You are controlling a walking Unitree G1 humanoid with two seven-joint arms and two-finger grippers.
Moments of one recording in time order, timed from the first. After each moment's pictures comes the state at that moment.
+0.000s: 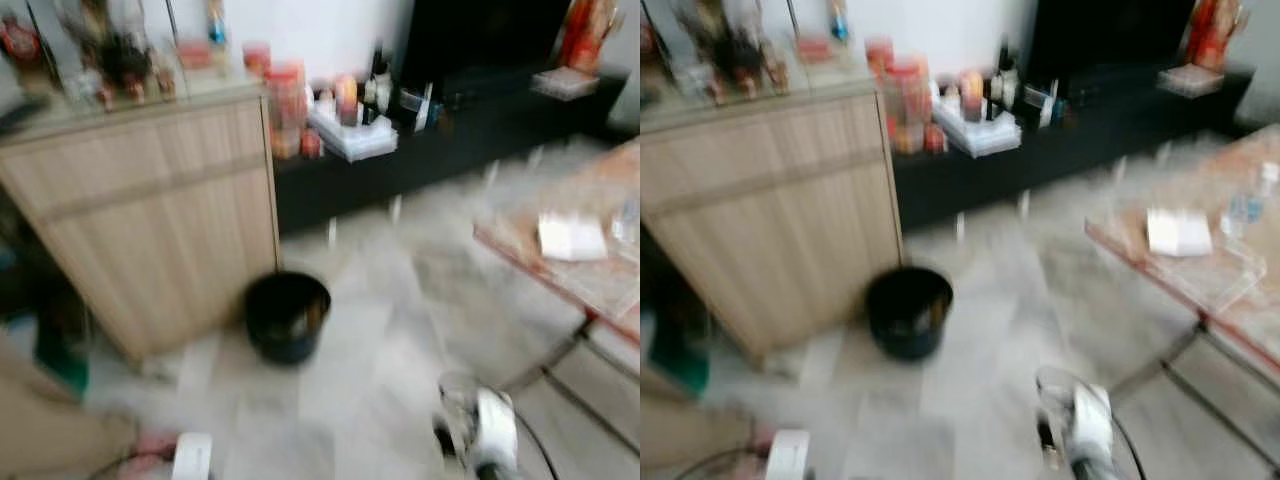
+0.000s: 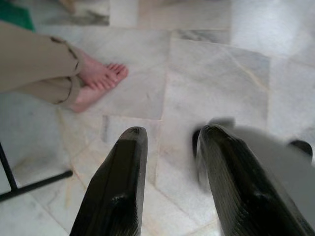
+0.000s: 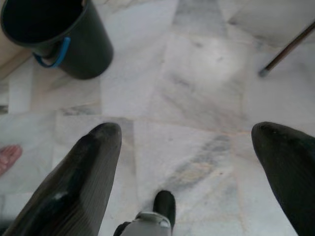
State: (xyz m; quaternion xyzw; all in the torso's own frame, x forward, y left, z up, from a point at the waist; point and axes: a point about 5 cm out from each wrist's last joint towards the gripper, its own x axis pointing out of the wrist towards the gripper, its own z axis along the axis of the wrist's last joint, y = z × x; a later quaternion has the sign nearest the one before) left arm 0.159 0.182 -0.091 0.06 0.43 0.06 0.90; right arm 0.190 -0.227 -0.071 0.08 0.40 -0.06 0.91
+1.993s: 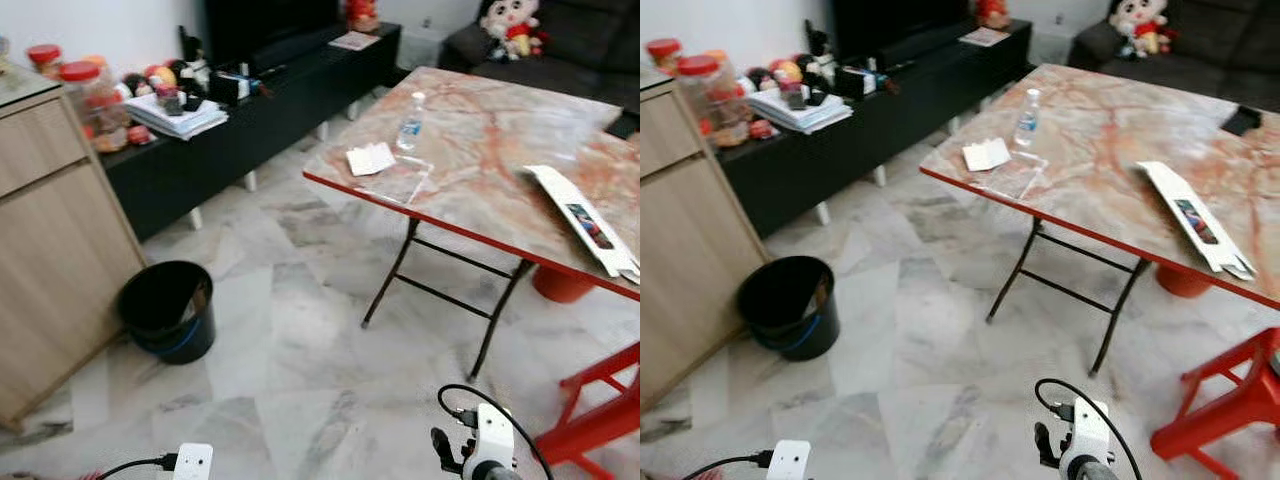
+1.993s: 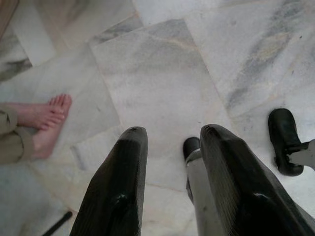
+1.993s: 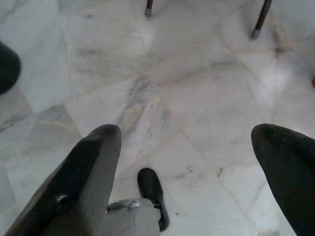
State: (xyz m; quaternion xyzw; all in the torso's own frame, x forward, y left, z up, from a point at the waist) left arm 0.156 0.190 -0.092 0.08 0.44 0.05 0.89; right arm 0.188 -0.217 -0.074 0.10 0.41 -0.06 0.90
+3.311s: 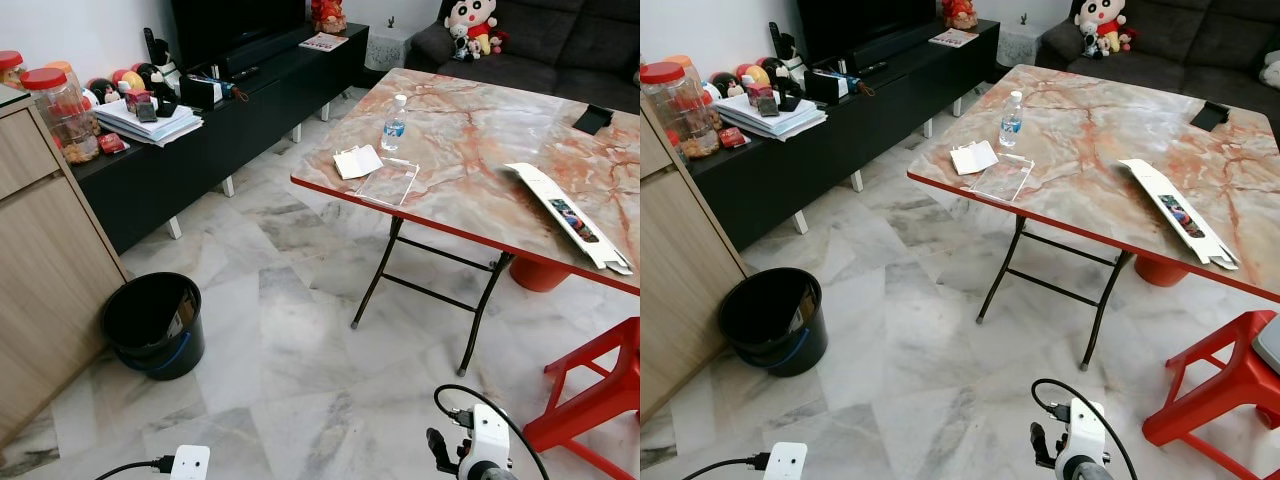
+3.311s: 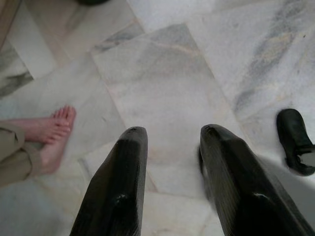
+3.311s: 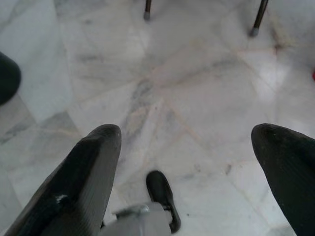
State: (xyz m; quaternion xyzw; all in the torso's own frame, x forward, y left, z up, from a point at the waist) left arm 0.155 0.191 -0.093 0.08 0.45 0.05 0.89; right arm 0.190 -0.215 -0.074 0.10 0.41 -0.06 0.90
